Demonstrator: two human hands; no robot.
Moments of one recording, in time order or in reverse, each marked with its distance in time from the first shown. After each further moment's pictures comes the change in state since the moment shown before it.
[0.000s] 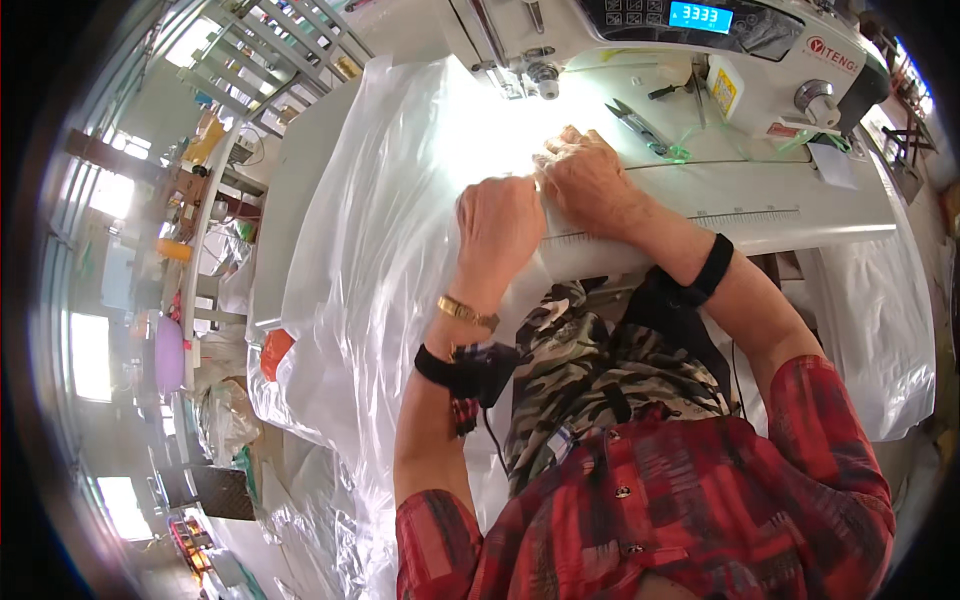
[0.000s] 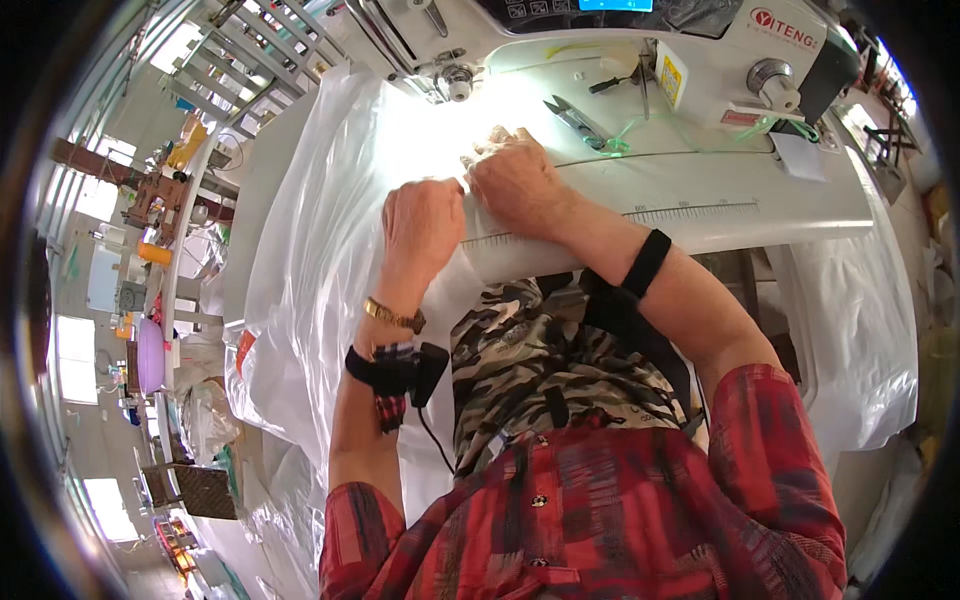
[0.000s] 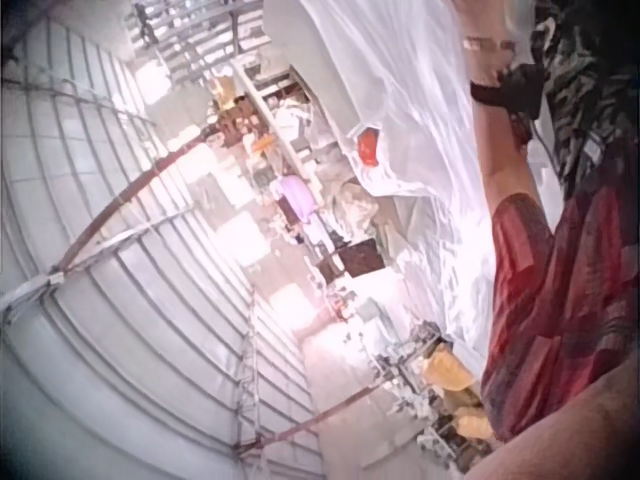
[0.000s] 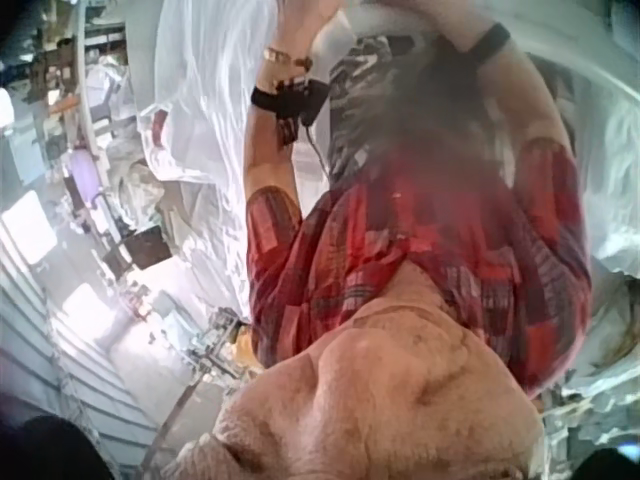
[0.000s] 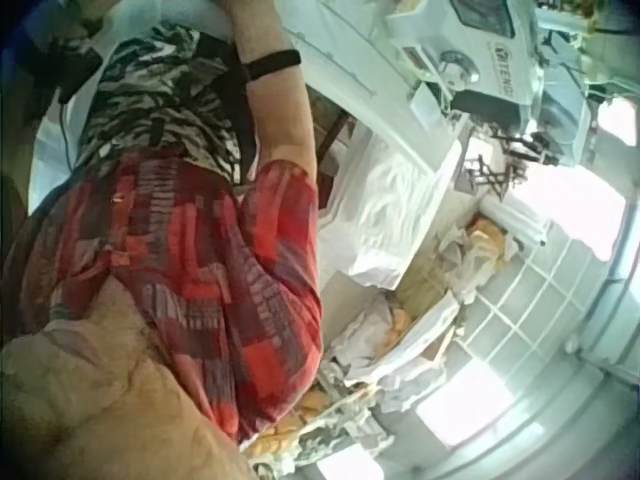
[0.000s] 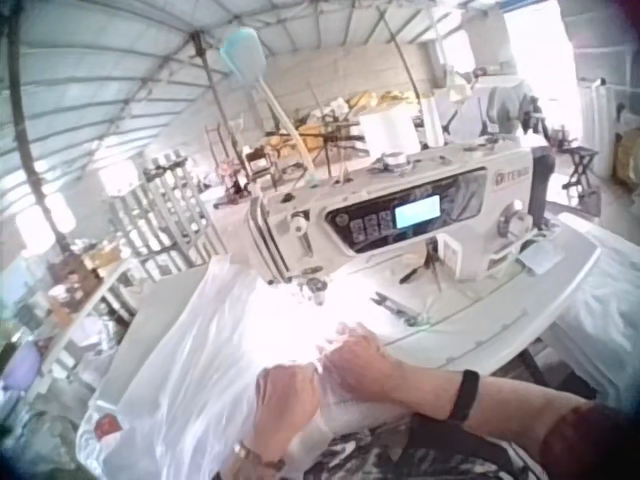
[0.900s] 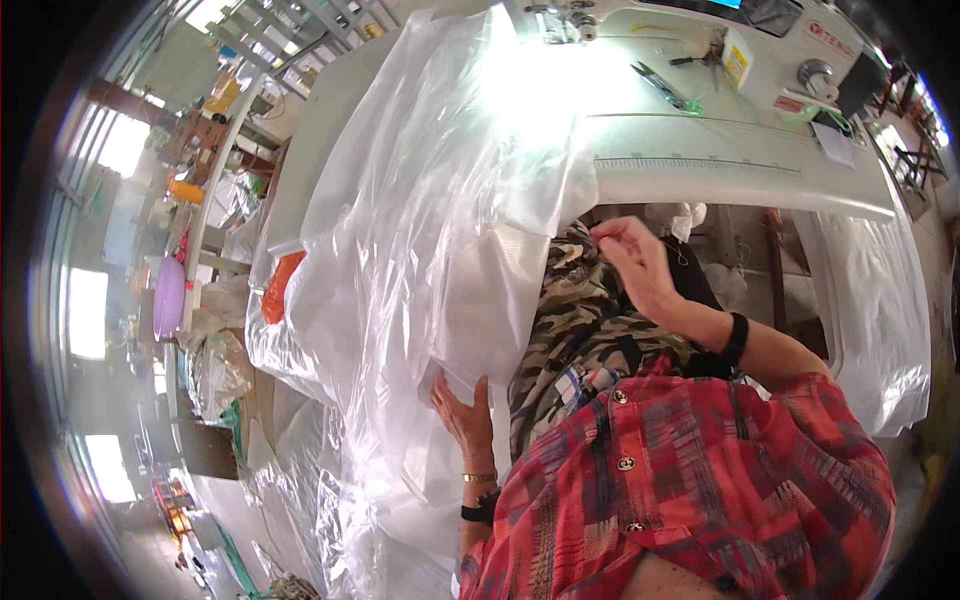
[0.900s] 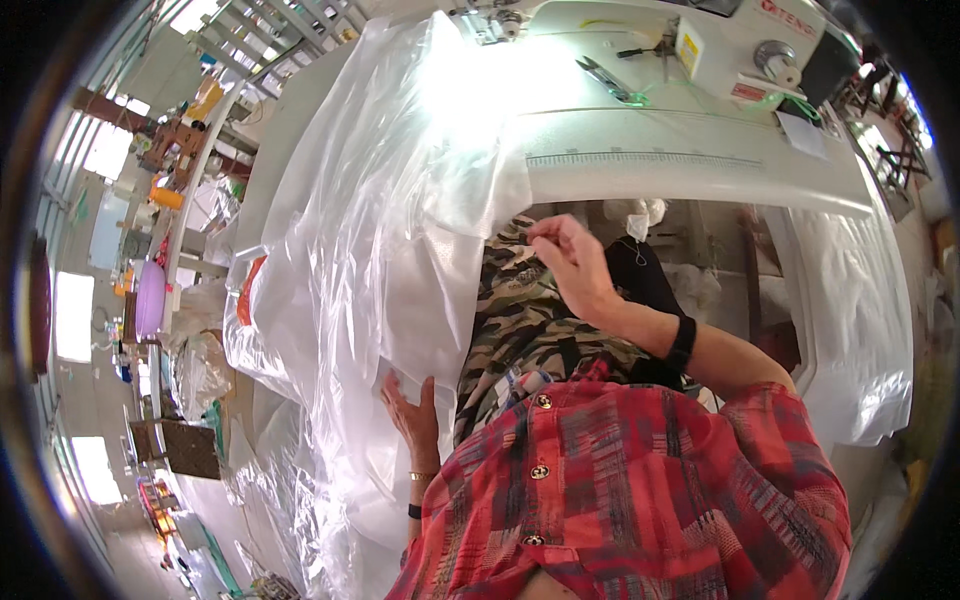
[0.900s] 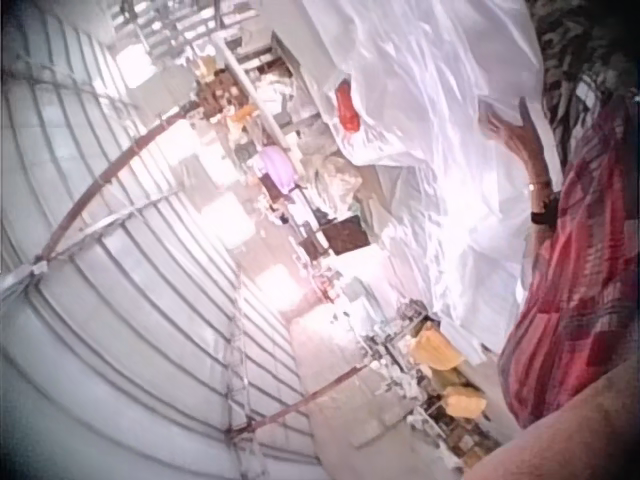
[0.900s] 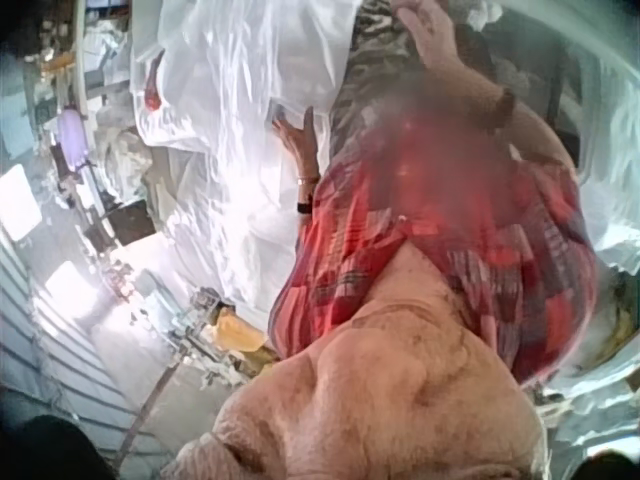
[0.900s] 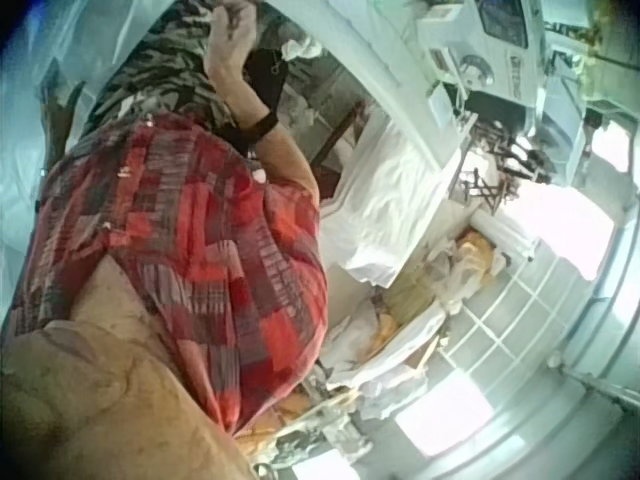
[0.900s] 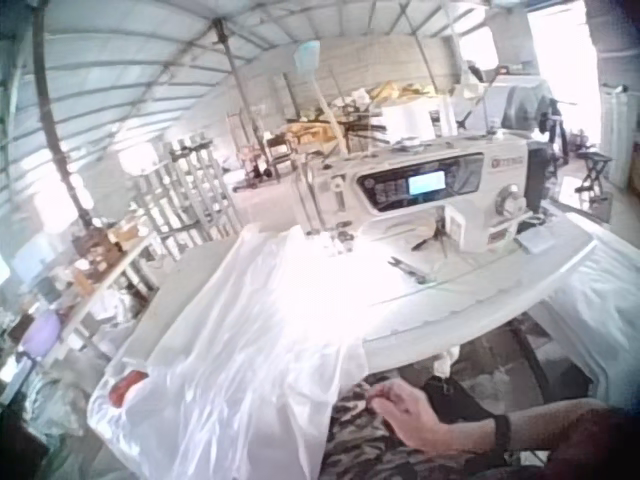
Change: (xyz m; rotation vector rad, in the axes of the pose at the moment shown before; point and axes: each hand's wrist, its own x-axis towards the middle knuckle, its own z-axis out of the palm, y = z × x) left_hand -0.375 -0.011 0.054 -0.120 0.305 -0.859; right_hand -0.155 -0.102 0.016 1.481 0.168 0.580
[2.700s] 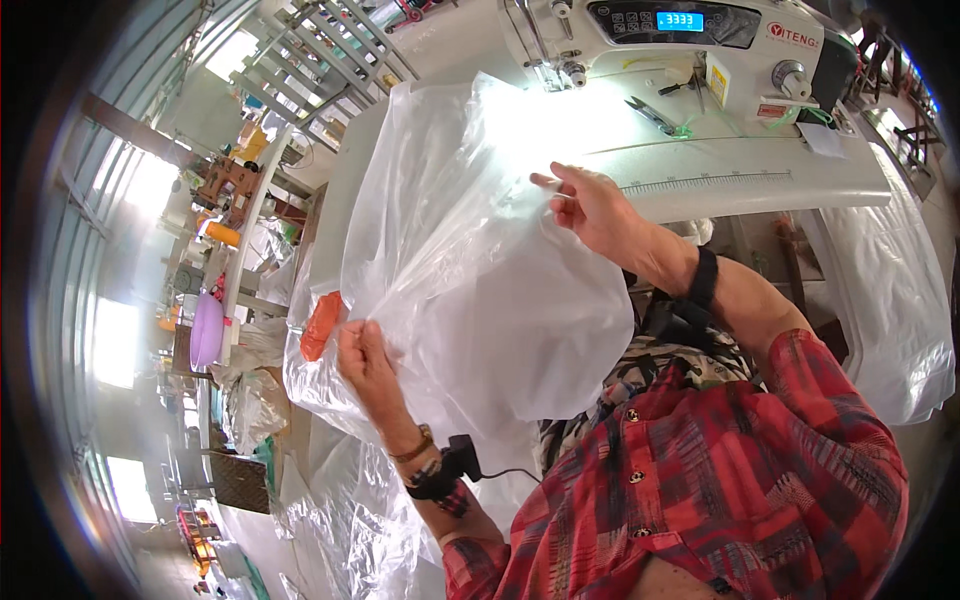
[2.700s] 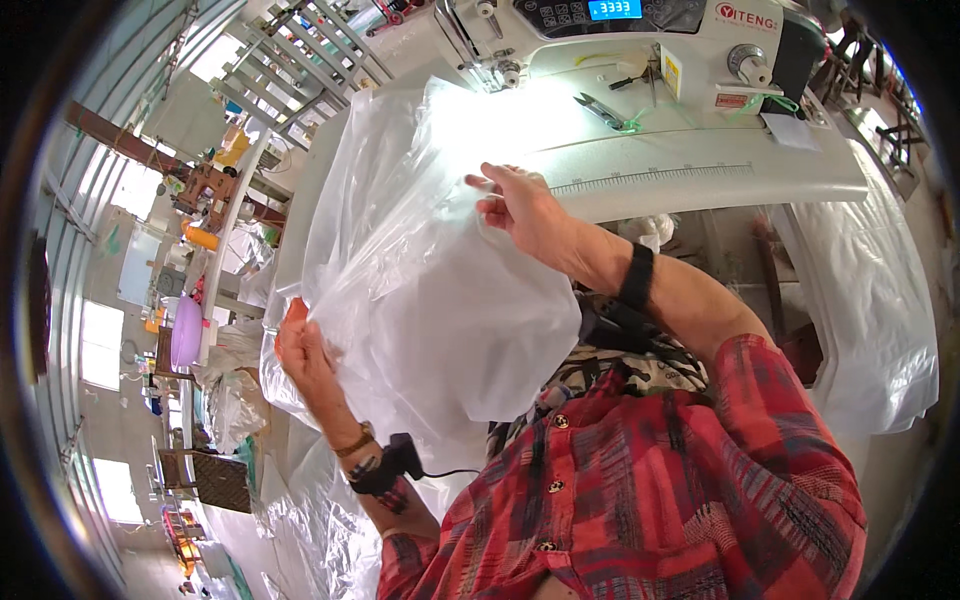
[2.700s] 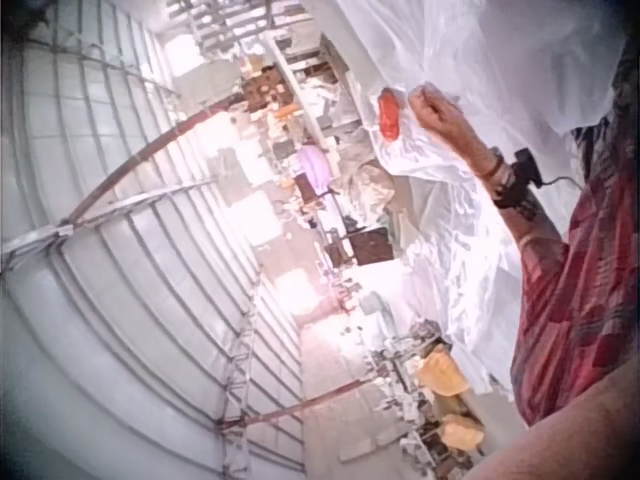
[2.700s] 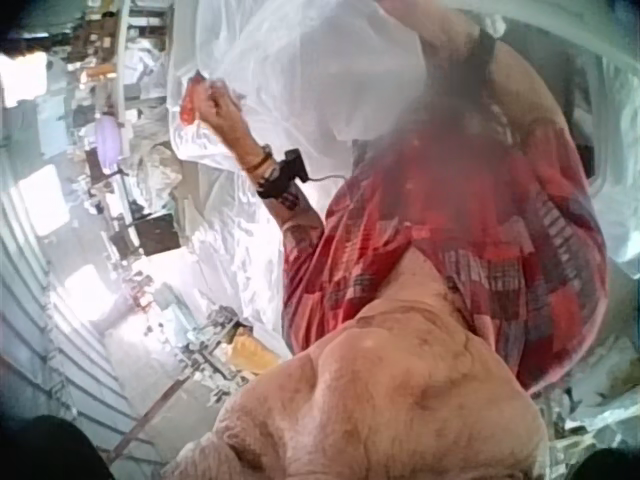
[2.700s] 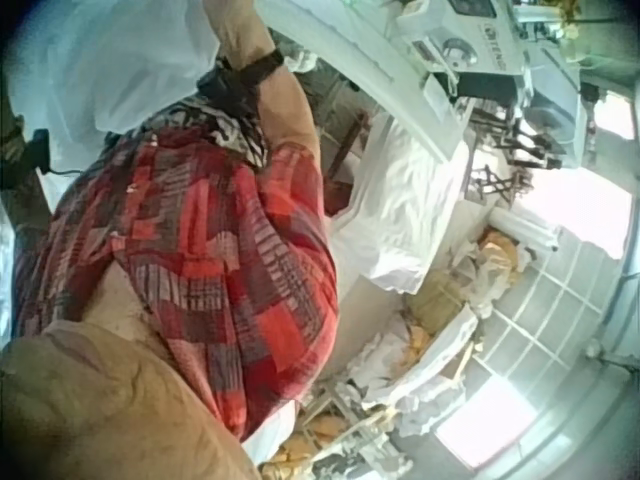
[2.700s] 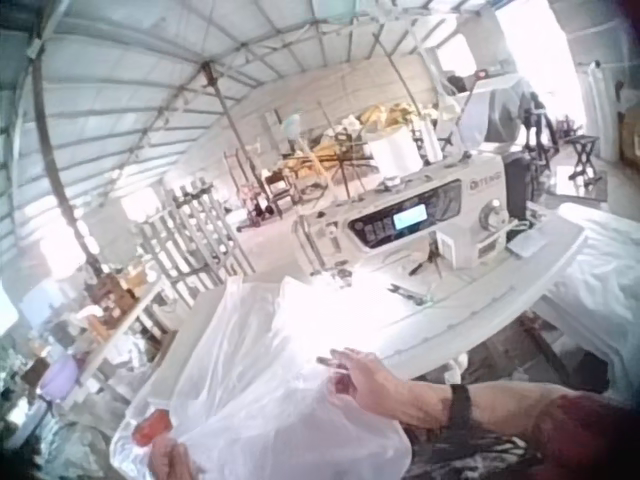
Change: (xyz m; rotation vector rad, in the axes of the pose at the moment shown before) left_hand 0.157 0.097 -0.130 -0.635 0.056 0.099; right_hand 0.094 -0.089 0.047 0.676 -0.014 0.372
